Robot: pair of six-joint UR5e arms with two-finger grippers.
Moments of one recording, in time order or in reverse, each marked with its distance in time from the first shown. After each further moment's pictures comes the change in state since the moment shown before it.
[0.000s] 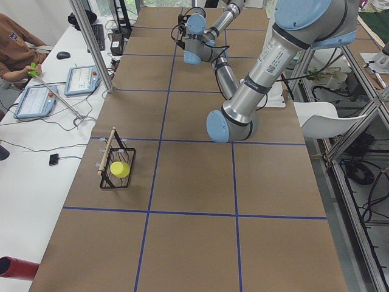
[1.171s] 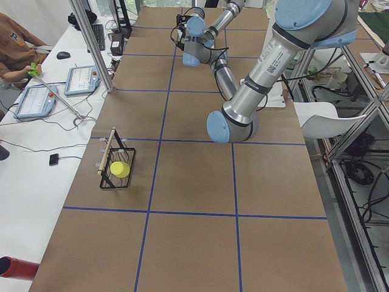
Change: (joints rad) left arm -0.003 0.007 0.013 -0.034 -0.001 0.003; right arm 0.039 -0.038 -0.041 0.000 -0.035 -0.006
